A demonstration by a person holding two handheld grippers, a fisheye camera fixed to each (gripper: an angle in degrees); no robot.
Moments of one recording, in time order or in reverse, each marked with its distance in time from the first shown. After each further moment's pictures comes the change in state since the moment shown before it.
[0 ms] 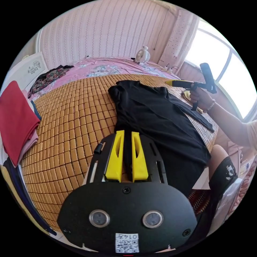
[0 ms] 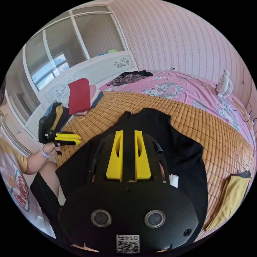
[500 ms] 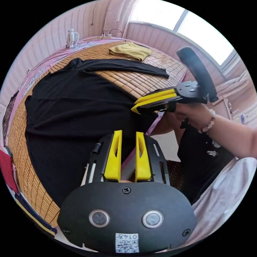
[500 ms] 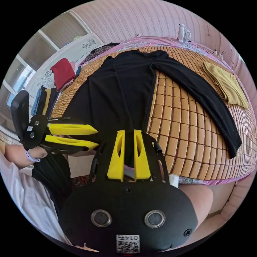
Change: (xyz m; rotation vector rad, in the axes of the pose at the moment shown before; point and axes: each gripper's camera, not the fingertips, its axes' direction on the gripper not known) left arm 0.347 -0.025 0.037 -0.338 0.139 0.377; right arm -0.107 0.301 -0.068 -0.216 0.113 0.347
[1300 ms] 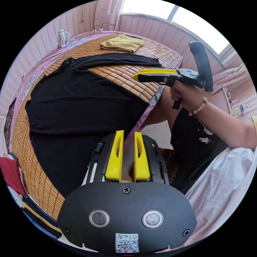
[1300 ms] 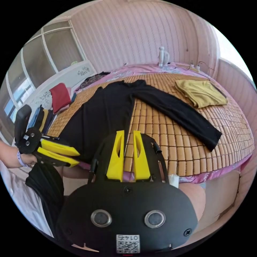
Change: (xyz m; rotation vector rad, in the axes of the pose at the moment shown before) left arm 0.038 -0.093 -0.123 -0.054 -0.003 0.077; right arm 0.006 0.139 -0.051 0.361 0.108 0.085
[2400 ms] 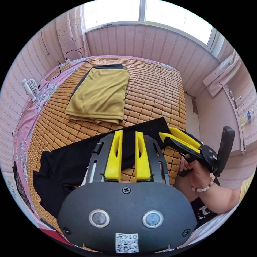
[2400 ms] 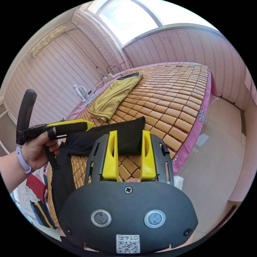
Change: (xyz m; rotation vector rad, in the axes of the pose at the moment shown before) left arm 0.042 -0.474 0.032 0.100 -0.032 0.266; right arm 0.244 0.132 -0.046 0.276 0.292 0.763
